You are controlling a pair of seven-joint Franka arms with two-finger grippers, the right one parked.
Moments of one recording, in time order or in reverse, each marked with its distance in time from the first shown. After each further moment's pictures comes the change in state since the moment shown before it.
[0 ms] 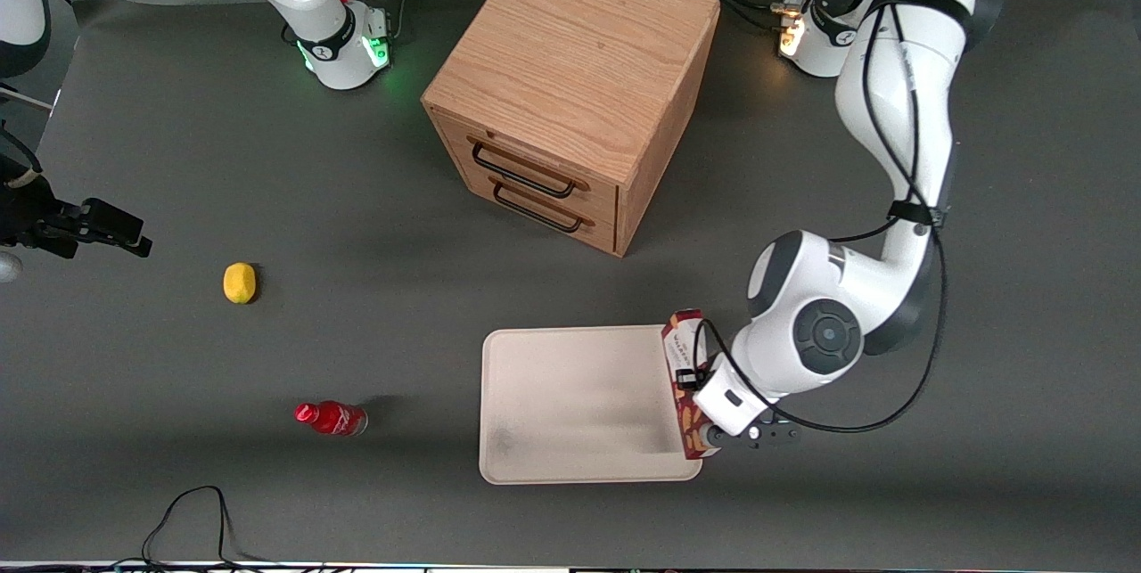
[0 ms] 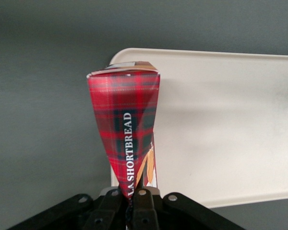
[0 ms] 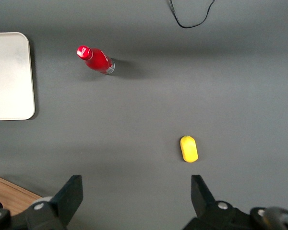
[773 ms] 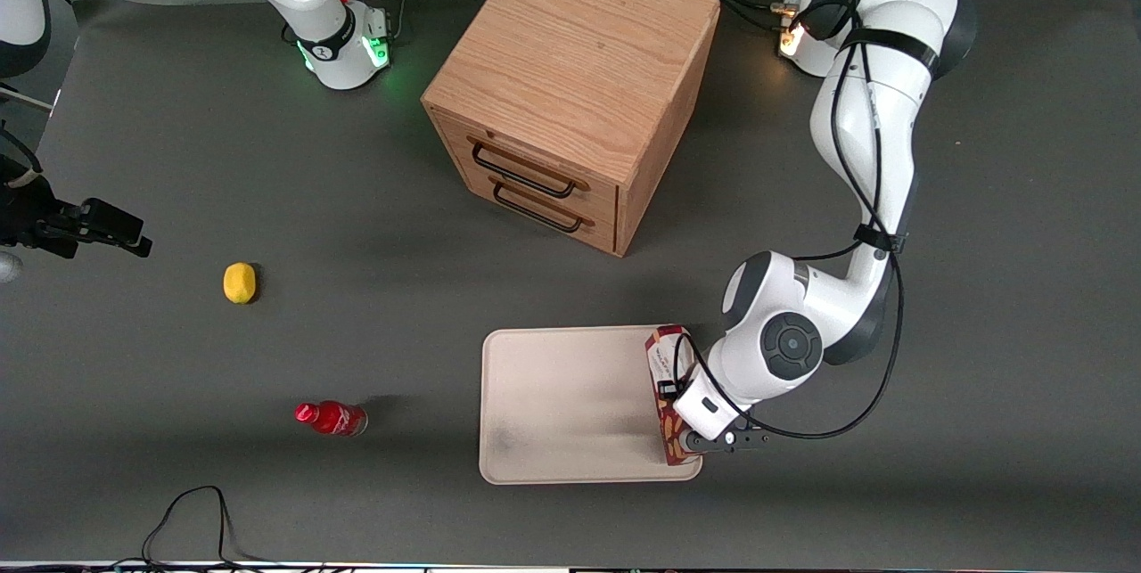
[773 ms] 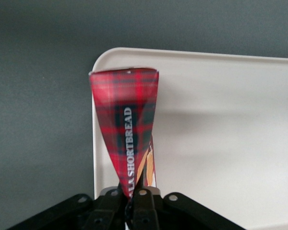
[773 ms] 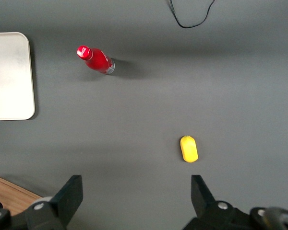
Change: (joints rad) arm -0.012 0.091 0.002 0.013 0.000 0.114 -0.002
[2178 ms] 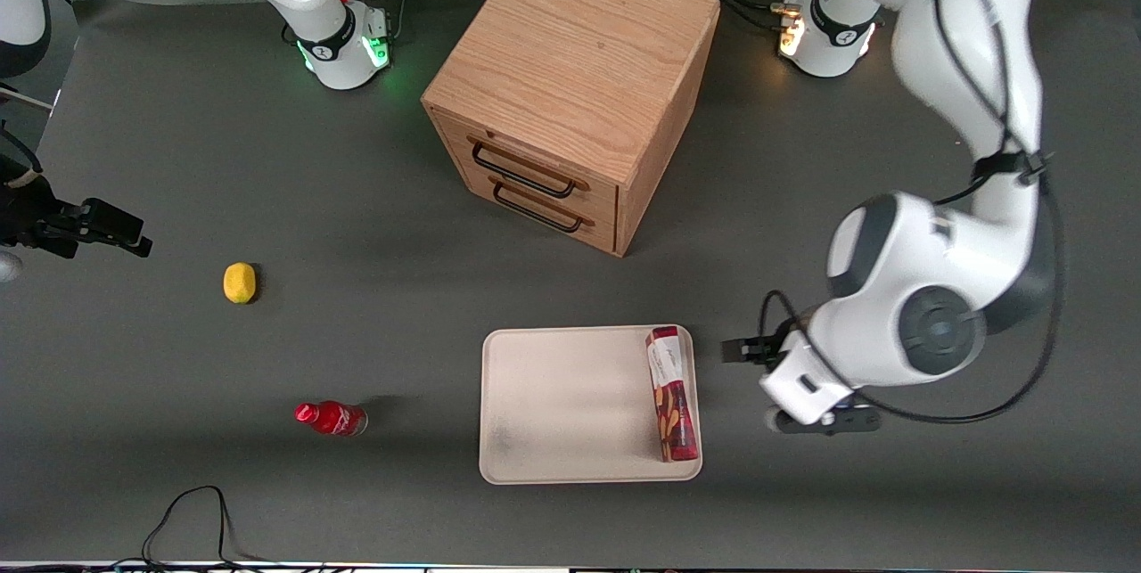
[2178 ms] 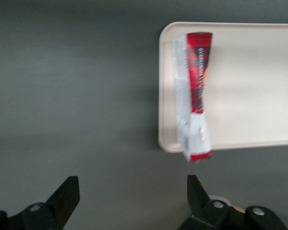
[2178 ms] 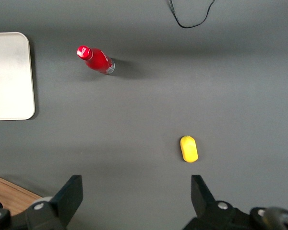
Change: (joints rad) arm 0.125 -0.296 0.008 0.009 -0.006 -0.519 0.097
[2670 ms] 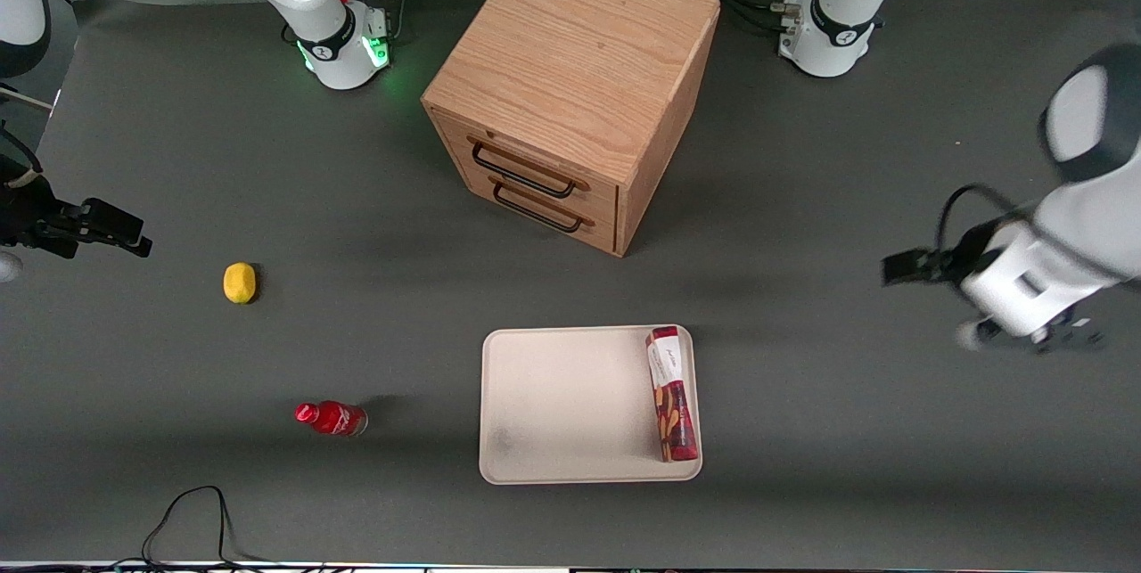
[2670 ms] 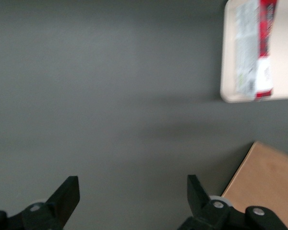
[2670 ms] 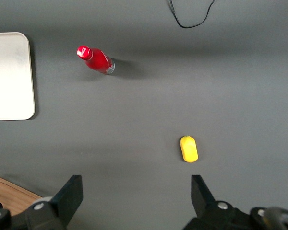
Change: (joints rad) arm 0.226 -0.452 0.017 -0.417 0.010 -0.098 0.238
